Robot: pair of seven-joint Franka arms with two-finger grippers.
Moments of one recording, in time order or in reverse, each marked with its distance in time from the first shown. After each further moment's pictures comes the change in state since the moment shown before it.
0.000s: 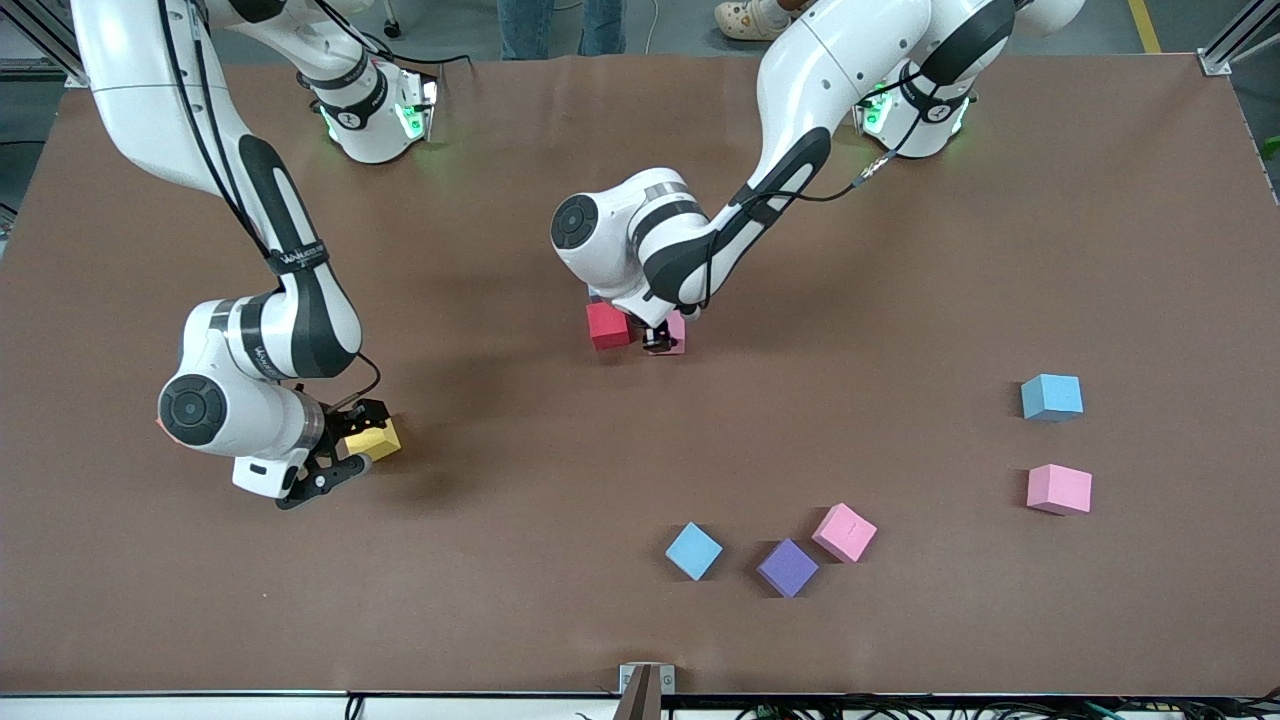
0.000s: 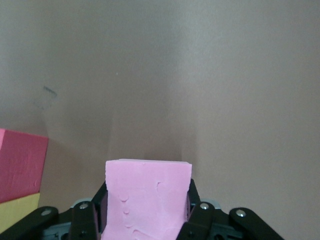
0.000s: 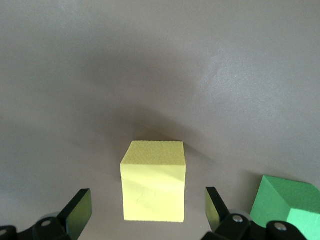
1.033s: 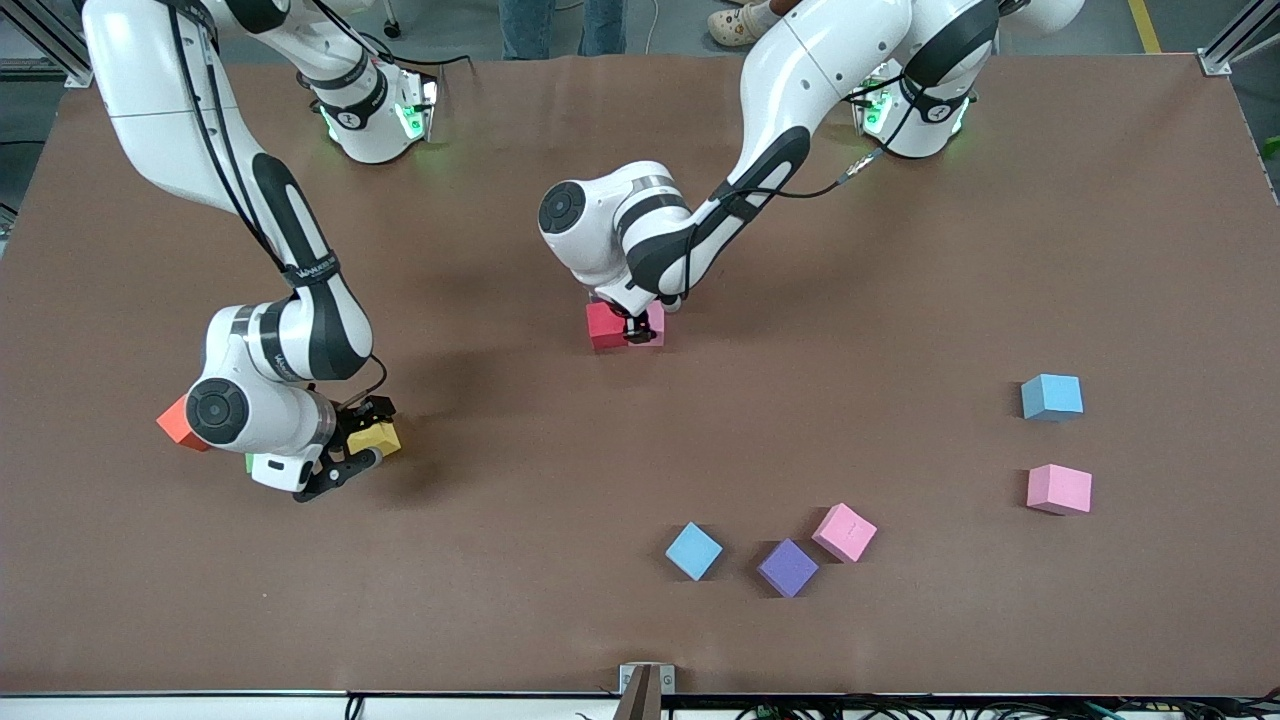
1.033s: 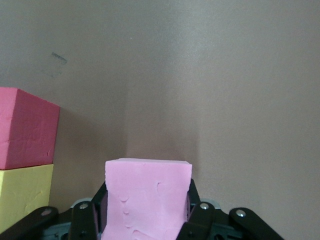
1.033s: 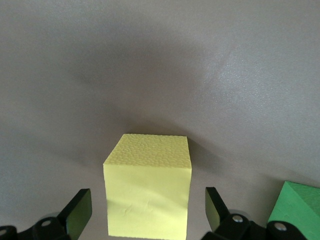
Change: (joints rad) left arm -0.041 0.026 0.002 0.005 -0.006 0.049 -0.033; right arm -0.006 0.027 0.000 -0.065 -0.001 0.063 -0.038
